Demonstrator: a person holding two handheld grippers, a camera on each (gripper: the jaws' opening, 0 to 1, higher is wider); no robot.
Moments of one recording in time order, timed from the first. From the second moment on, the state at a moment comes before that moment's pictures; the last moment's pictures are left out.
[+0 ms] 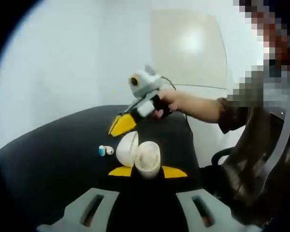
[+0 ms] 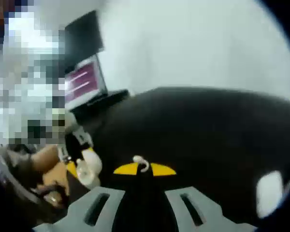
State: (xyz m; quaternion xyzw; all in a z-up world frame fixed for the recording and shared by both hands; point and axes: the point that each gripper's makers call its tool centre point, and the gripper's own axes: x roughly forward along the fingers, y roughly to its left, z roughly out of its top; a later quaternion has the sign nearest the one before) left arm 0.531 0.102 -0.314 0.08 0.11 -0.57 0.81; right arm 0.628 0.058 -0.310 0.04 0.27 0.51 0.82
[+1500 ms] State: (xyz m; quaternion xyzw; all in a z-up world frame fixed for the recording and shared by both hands) left arm 0.532 0.102 -0.314 0.09 0.11 -0.56 0.81; right arm 0.534 0.085 -0.260 -0.43 -0.11 0.51 0.73
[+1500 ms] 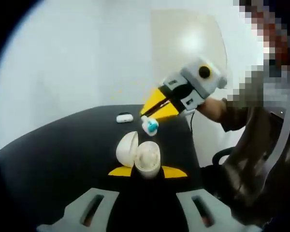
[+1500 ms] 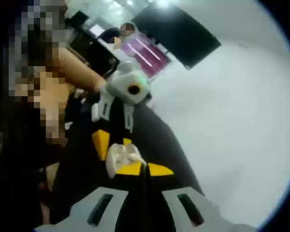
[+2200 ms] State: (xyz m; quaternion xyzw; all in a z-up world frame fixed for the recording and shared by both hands) left arm 0.533 0.104 -0.314 0.08 0.11 -0.56 0.81; right arm 0.529 0.092 -0.281 -0.59 -0.13 0.48 0.64
